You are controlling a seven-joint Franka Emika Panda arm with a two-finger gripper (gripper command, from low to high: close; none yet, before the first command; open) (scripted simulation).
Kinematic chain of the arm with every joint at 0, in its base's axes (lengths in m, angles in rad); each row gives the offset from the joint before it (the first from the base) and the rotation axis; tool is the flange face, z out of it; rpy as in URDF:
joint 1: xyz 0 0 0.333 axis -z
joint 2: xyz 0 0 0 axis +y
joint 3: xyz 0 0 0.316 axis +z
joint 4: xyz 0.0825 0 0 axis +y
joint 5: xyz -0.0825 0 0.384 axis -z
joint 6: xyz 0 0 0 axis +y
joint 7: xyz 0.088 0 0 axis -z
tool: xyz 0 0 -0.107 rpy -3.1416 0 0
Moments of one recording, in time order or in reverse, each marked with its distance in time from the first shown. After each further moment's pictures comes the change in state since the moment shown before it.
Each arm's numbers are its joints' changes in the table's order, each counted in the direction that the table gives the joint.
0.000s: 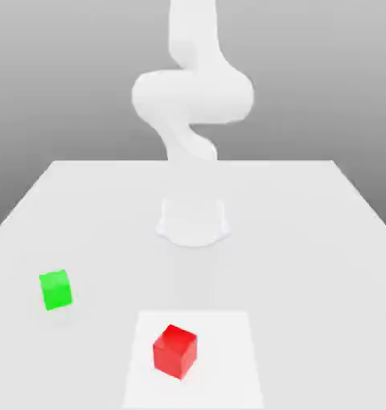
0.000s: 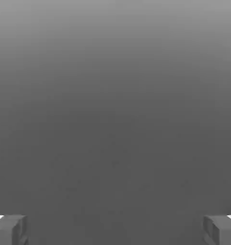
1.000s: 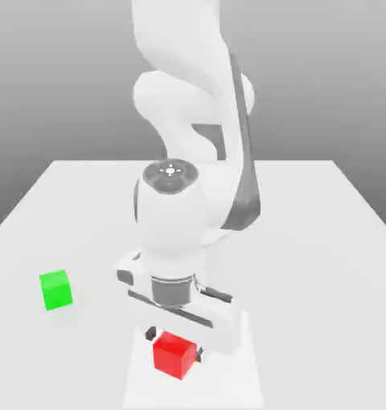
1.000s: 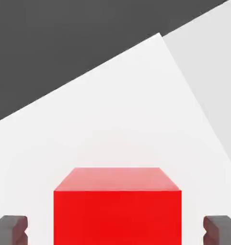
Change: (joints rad) arm 0.115 1.002 0.038 0.293 0.066 -0.578 0.431
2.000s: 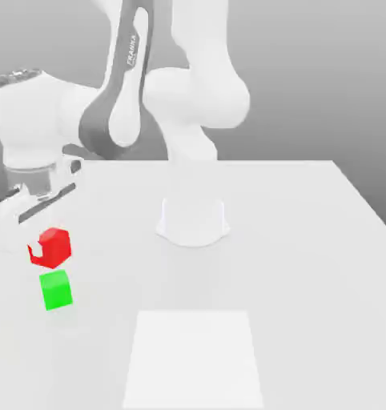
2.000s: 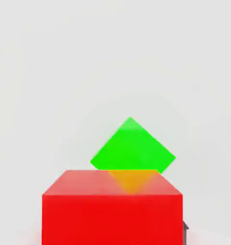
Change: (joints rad) arm 0.518 -0.393 -0.214 0.198 -0.044 0.192 0.810
